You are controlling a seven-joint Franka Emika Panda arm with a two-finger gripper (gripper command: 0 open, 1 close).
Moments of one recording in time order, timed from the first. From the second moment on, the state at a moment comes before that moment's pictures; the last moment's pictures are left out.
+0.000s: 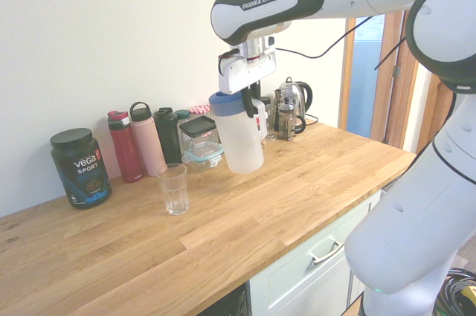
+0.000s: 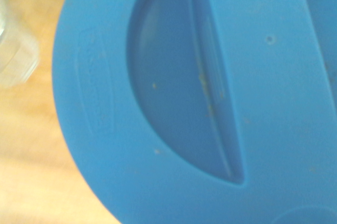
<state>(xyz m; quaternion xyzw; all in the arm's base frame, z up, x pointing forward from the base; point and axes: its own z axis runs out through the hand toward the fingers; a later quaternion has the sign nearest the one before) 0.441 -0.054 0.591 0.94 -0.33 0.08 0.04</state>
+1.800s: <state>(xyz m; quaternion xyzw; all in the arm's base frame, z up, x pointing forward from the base) 0.455 -0.150 0.513 0.86 -0.51 0.06 -0.02</state>
